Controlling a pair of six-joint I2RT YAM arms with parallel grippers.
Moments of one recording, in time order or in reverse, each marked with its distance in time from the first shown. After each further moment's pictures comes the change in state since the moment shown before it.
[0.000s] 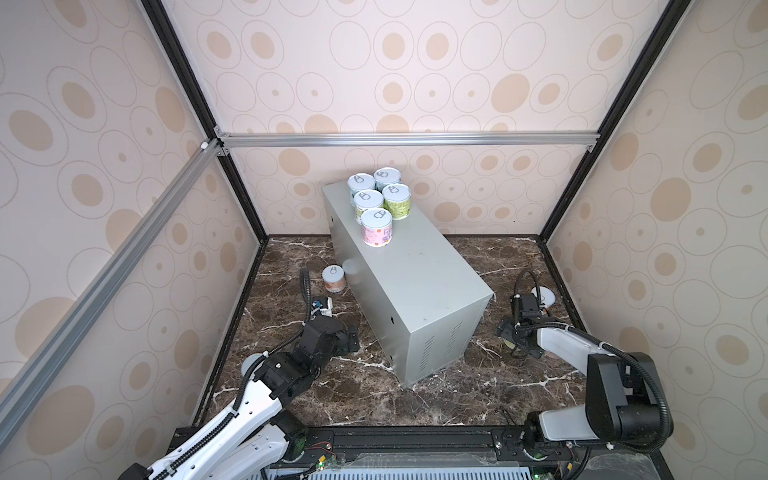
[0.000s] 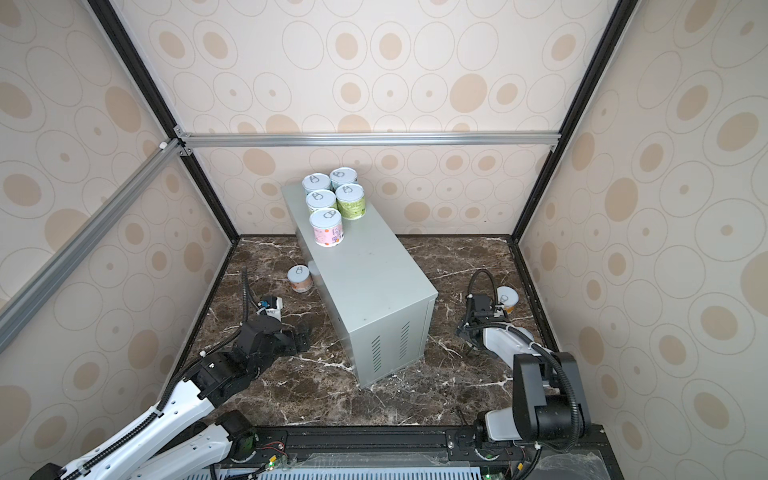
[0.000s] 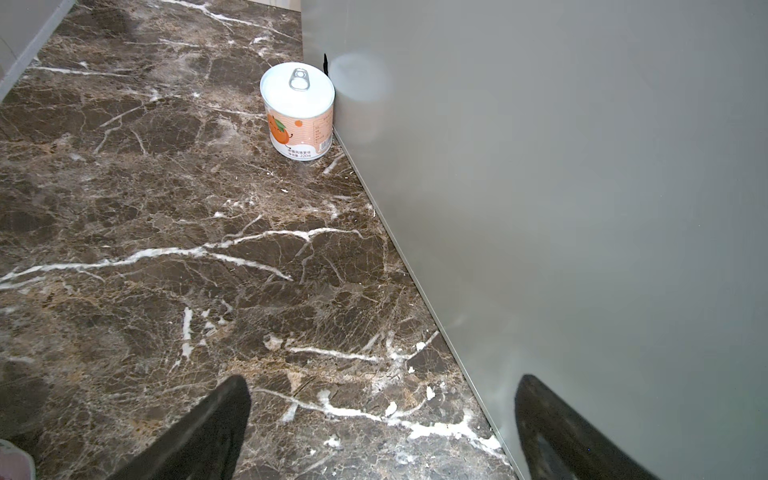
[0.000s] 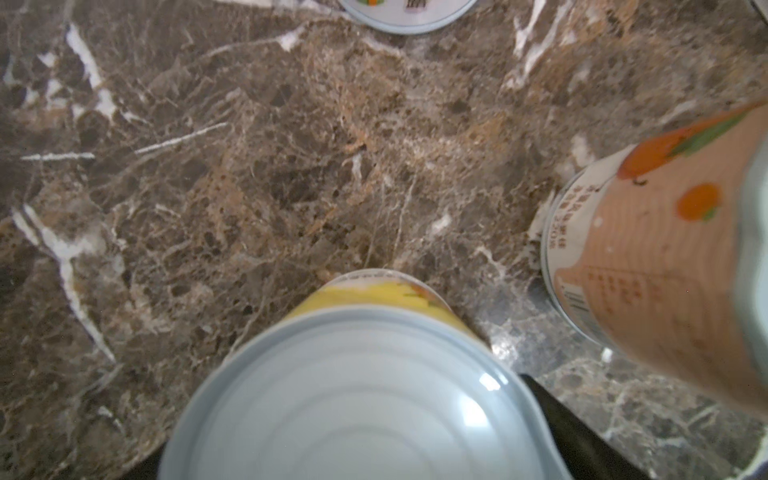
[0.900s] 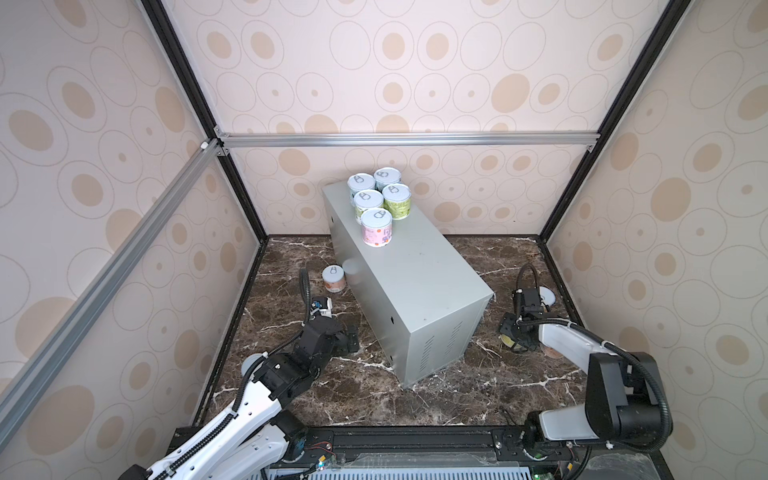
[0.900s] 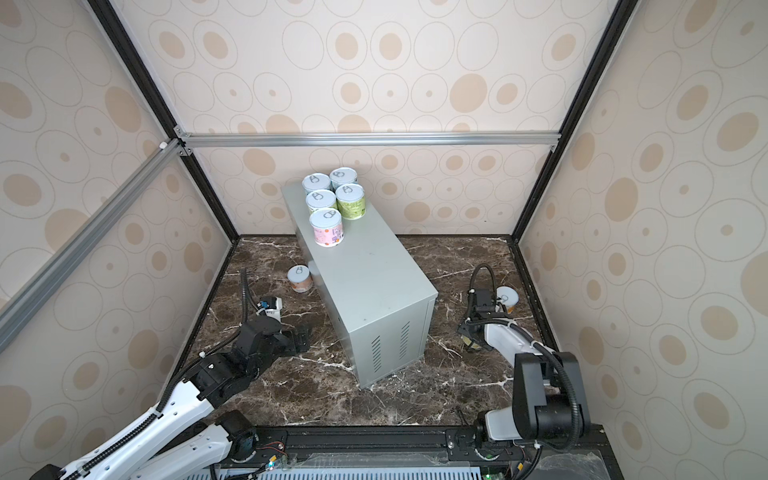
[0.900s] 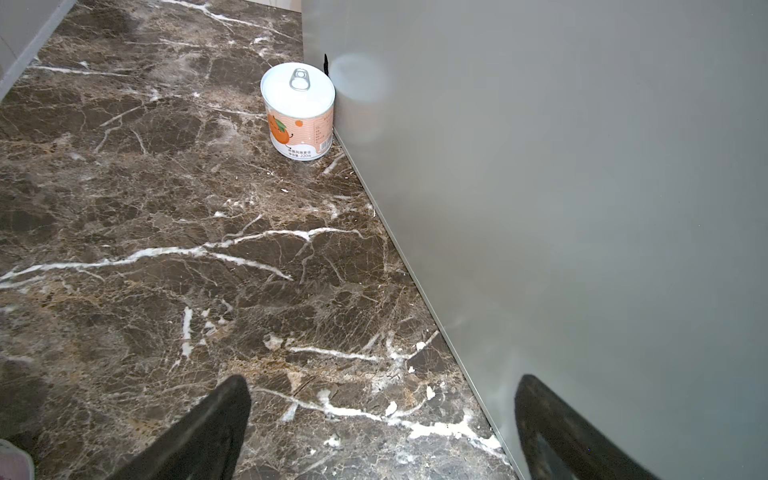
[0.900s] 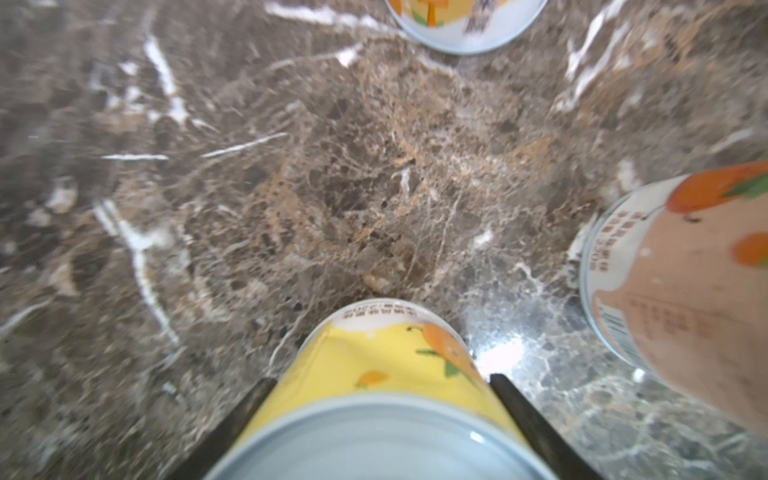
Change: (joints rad) left arm 0.000 -0.005 -0.006 0.002 0.000 0.000; right arm -0.012 -0.040 0.041 -0.039 -0.077 -0.063
